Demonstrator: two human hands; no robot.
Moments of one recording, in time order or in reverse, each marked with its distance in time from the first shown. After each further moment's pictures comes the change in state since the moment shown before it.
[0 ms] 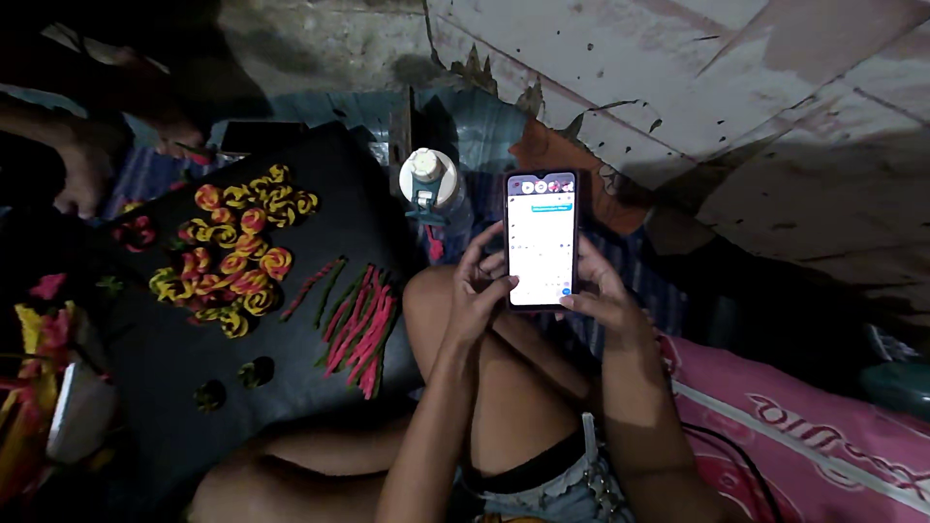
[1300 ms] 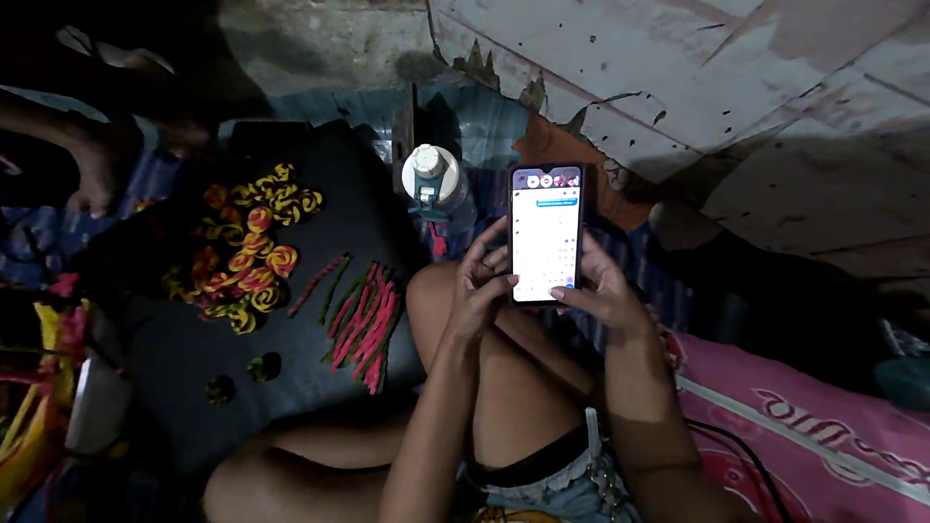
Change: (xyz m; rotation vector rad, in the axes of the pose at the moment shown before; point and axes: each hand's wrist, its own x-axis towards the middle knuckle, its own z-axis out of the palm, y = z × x) left_hand 0.001 -0.002 -0.005 -0.135 -0.082 -0.008; right_hand 0.002 -0.003 0.007 -0.052 0.050 0.014
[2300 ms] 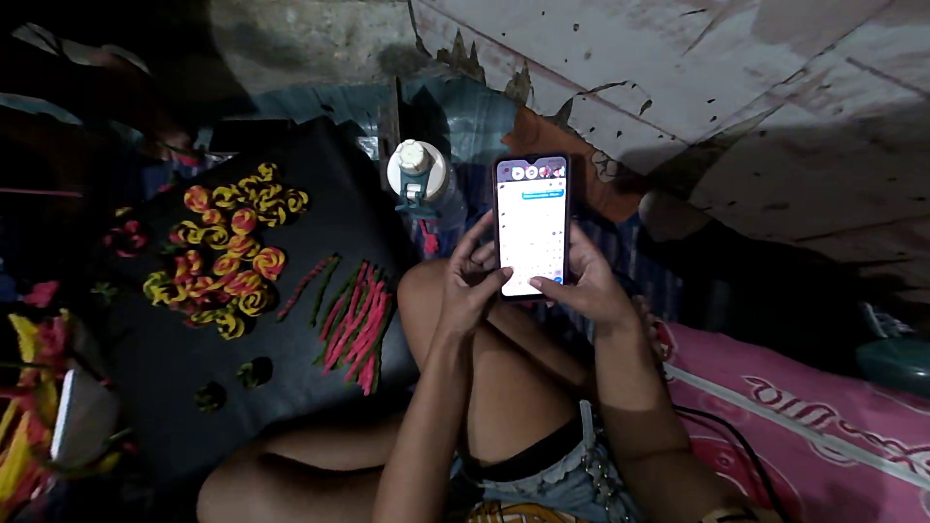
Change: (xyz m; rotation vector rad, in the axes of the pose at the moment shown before) left_hand -0.001 0.001 0.003 0.060 0.030 0.034; right_hand 0.005 -0.003 0.010 -0.046 0.054 -0.018
